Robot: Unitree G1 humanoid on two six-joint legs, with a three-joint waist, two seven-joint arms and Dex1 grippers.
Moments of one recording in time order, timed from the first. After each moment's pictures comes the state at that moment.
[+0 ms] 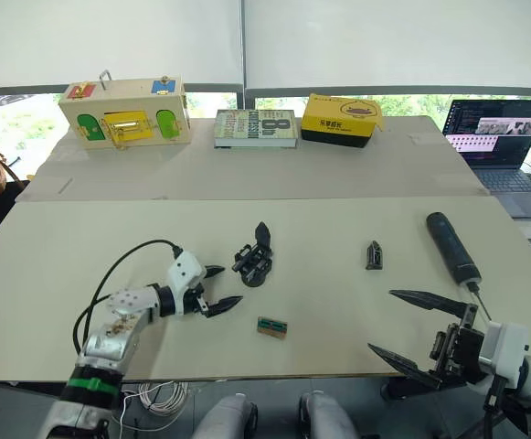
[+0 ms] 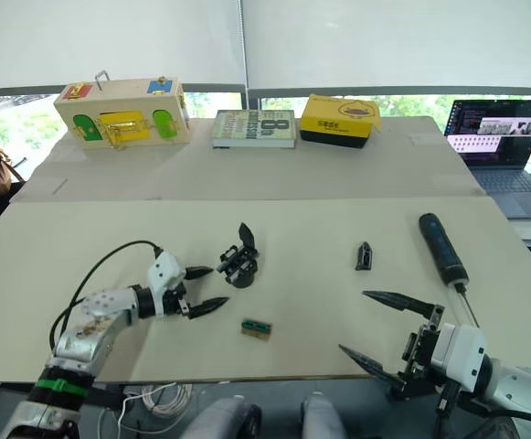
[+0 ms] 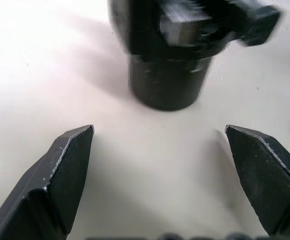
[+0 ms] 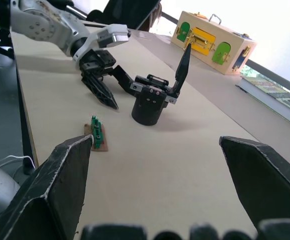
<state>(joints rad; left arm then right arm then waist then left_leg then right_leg) -0.30 0.53 -0.08 0.21 -0.24 0.14 -1.03 0.43 -0.66 -0.33 -0.48 0.52 -0.24 1.06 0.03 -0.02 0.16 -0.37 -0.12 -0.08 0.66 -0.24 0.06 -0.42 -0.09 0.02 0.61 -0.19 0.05</state>
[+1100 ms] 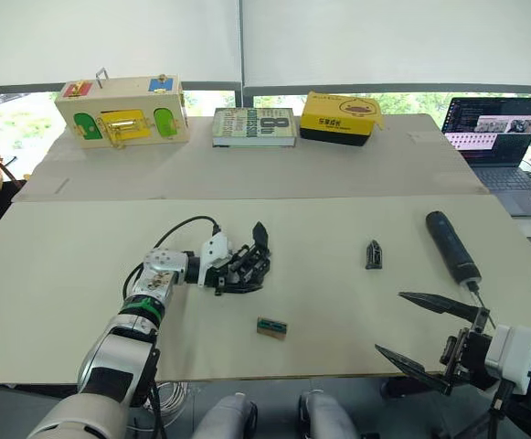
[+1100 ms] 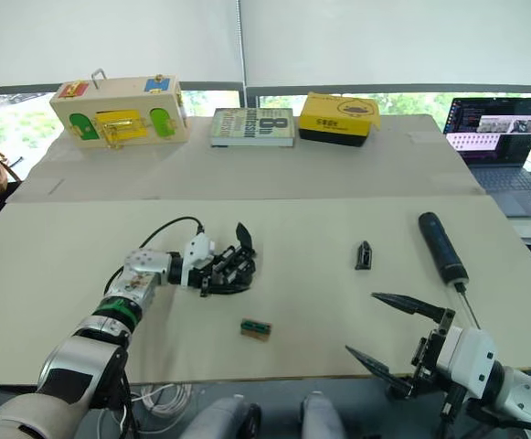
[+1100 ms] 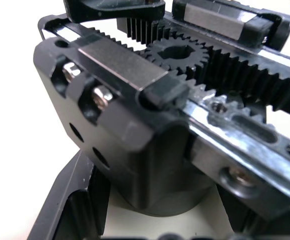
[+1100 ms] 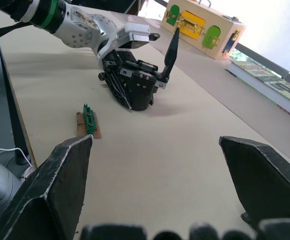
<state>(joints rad) -0.73 0.36 -0.12 0.96 -0.13 -0.34 -1.40 0.50 -0.67 -0.39 -0.54 0.51 -0.21 1.02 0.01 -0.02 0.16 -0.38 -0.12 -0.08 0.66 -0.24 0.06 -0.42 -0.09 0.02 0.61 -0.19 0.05</state>
